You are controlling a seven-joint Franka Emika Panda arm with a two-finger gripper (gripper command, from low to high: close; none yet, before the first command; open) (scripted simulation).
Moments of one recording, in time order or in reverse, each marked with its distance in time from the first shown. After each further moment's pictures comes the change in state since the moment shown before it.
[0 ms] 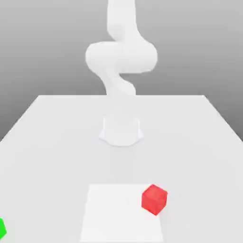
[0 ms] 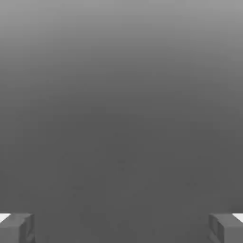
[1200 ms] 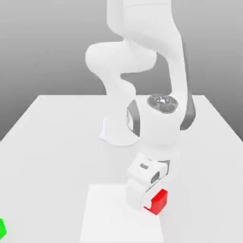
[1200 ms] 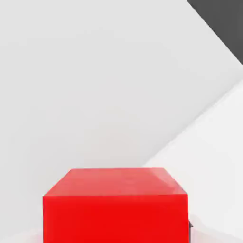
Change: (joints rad) arm 0.184 0.919 0.013 -0.361 0.005 0.563 -0.580
